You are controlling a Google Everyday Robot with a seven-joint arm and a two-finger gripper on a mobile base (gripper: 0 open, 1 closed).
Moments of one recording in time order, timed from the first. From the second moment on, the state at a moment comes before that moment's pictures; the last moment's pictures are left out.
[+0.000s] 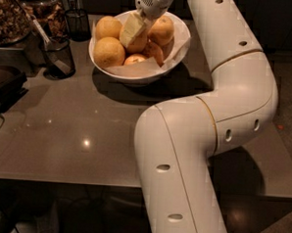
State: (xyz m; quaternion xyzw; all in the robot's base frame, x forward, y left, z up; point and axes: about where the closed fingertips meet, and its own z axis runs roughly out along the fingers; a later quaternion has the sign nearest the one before) arm 0.743 0.026 0.945 -0.48 0.84 0.14 0.21
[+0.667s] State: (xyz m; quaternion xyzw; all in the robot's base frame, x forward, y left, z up) arm 0.748 0.032 0.953 -0.45 0.86 0.13 0.22
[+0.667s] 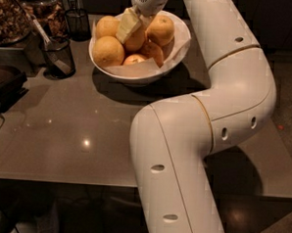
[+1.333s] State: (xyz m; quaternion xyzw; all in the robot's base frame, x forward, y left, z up) arm 0.753 0.043 0.961 -0.45 0.85 0.14 0.24
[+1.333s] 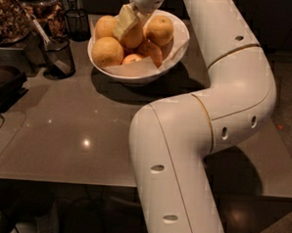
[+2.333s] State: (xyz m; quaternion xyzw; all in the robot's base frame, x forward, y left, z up) arm 0.750 0.054 1.008 -0.44 0.84 0.14 0.29
